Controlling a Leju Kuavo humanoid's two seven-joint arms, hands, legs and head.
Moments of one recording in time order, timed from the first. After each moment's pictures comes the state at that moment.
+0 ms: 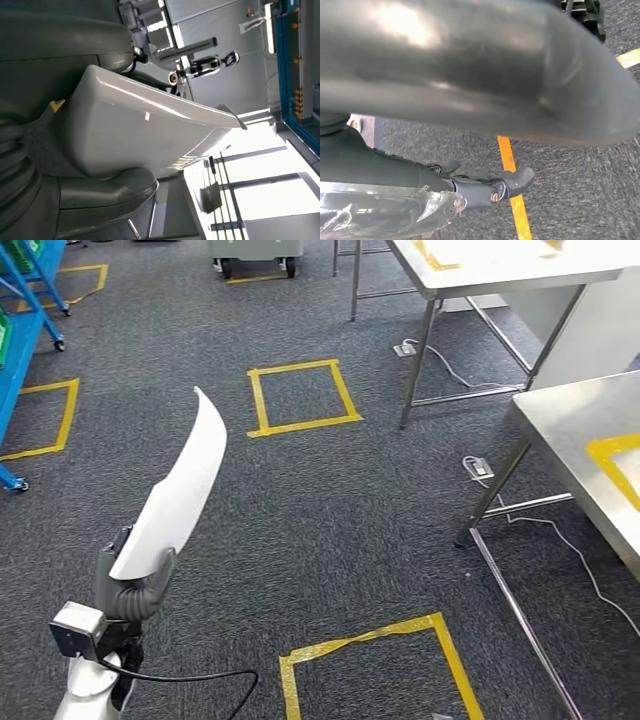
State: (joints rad) left arm 0.11 -0.09 0.06 -1.51 -0.14 0.01 -0.65; right arm -0.10 0.25 -1.20 -0.20 1.05 0.04 -0.03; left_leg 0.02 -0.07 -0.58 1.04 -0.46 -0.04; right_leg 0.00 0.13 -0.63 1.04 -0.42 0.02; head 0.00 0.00
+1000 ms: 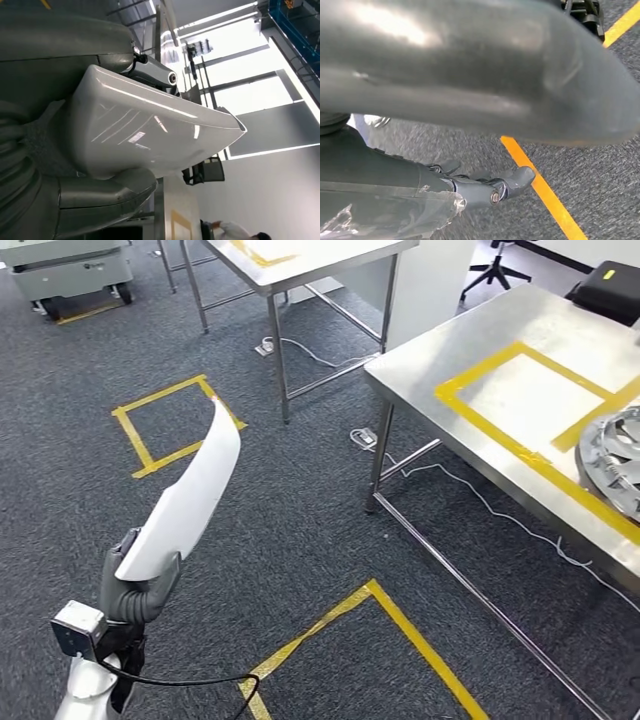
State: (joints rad) left arm 0.11 -0.08 0.05 -1.50 -0.13 -0.05 -0.63; right arm -0.10 0.25 -1.20 -0.20 1.05 0.03 -0.03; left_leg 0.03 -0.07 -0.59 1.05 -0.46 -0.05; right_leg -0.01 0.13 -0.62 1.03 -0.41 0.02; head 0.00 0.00
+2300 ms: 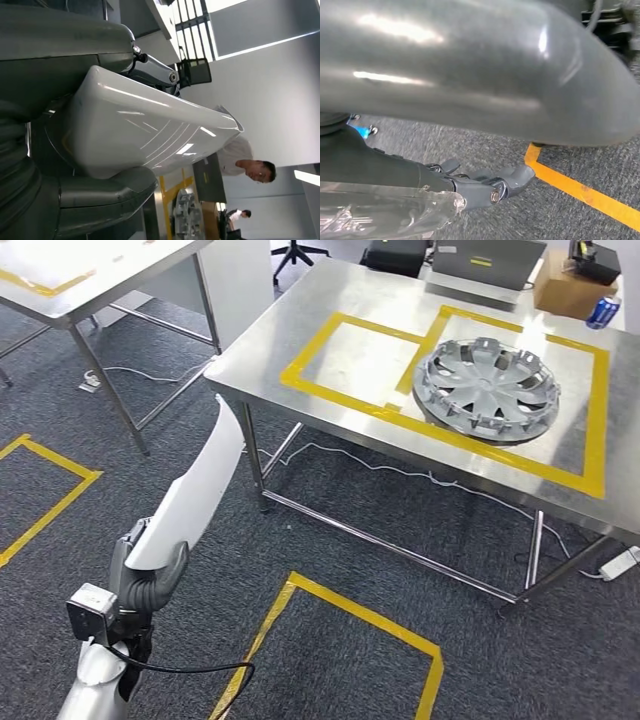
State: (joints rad) left arm 0.08 -0.09 0.04 -1.46 -0.12 -0.03 -0.60; right arm -0.10 0.25 -1.20 -0.20 1.05 0.00 -0.01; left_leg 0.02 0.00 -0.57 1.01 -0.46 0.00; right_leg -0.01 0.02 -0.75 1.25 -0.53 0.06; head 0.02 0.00
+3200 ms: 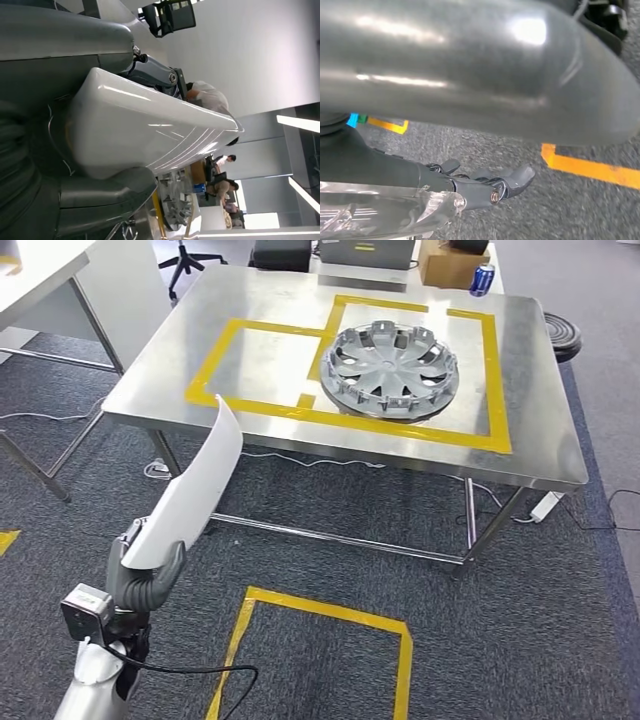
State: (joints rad) left arm 0.06 -0.09 0.04 -1.44 -0.11 -0.05 -0.62; right arm -0.10 0.25 -1.19 -0.20 1.07 -0.05 0.04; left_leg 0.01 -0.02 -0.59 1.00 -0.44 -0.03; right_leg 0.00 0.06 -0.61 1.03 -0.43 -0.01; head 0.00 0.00
